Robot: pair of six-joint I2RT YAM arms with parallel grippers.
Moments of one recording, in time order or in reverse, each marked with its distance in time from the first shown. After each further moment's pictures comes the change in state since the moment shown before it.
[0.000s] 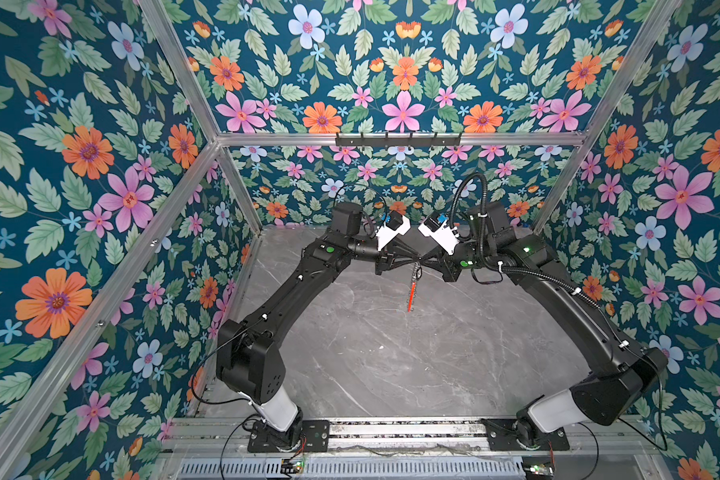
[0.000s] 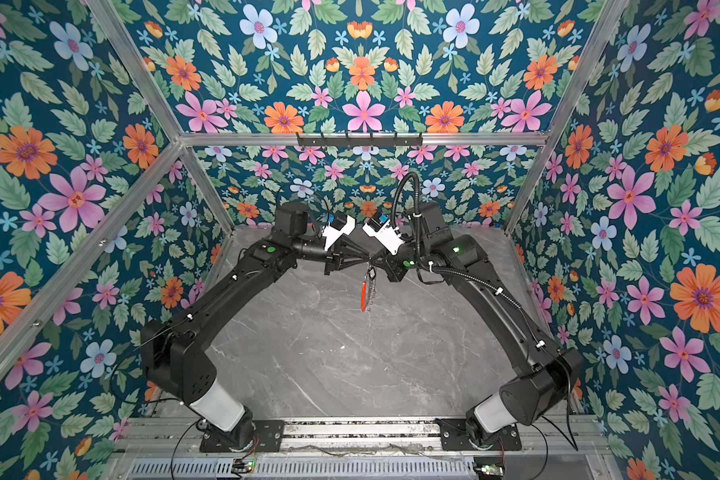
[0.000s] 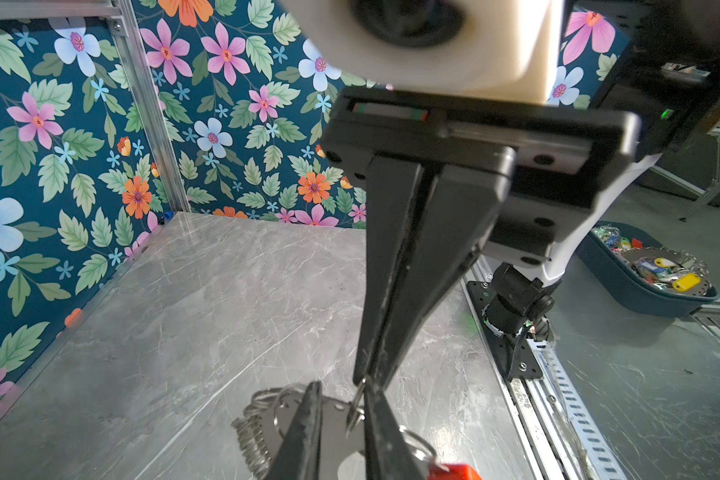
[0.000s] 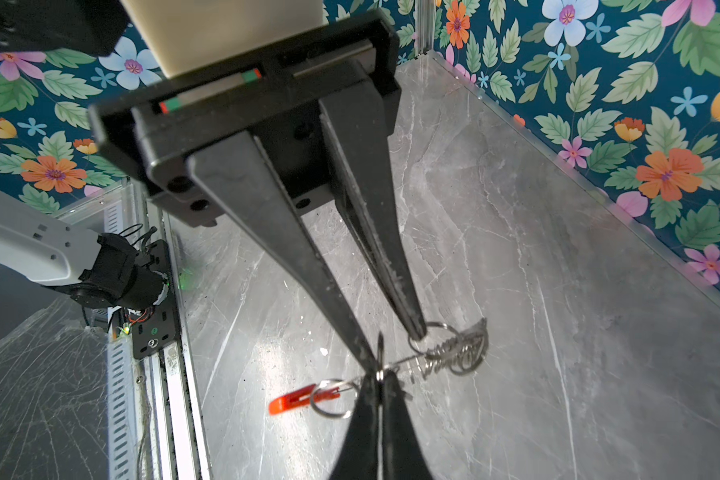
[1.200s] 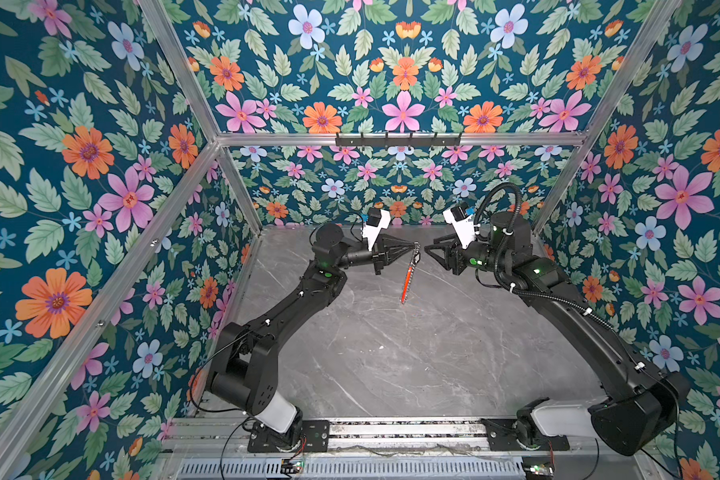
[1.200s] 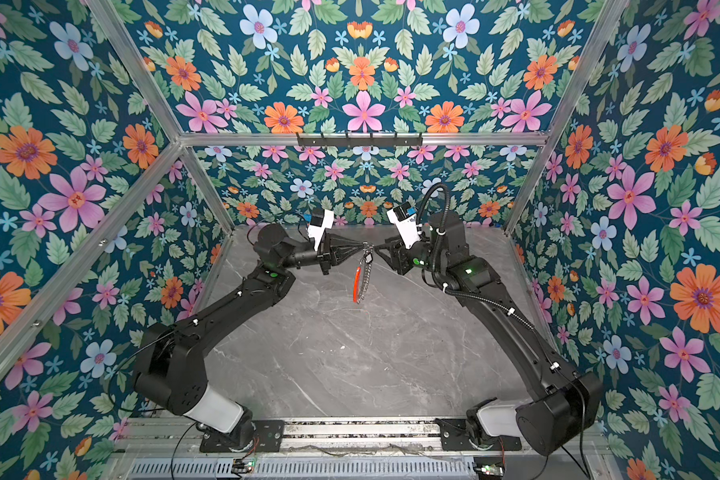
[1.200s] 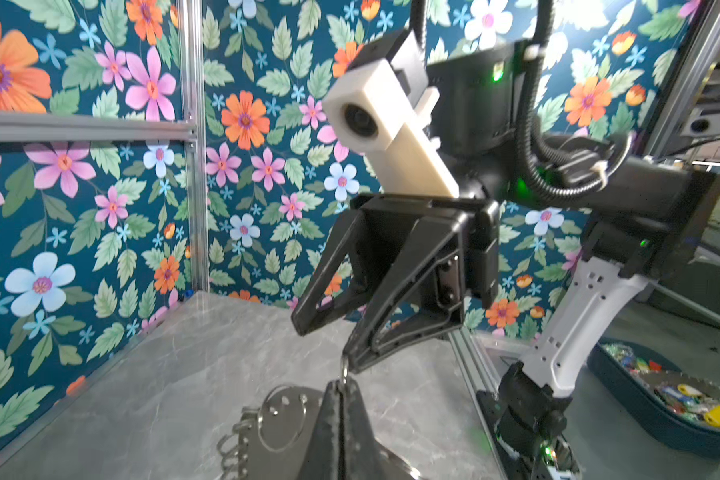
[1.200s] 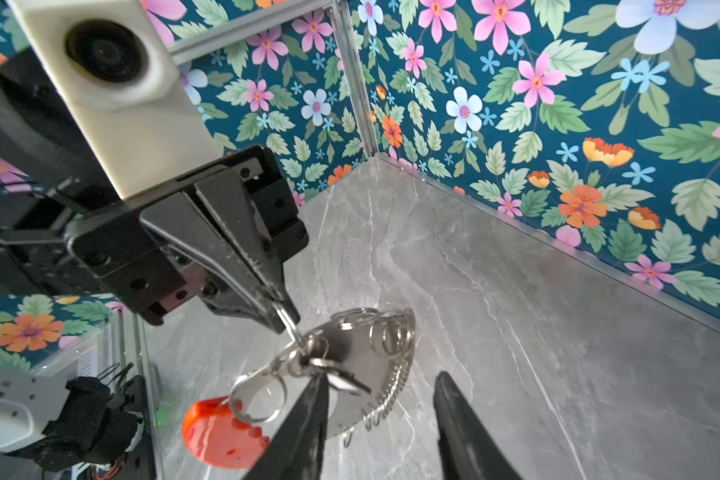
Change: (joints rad) left arm 0.031 -0.067 -0.378 1.056 -0.066 -0.718; right arm -0.069 -0.165 -0.304 0.483 0.009 0.304
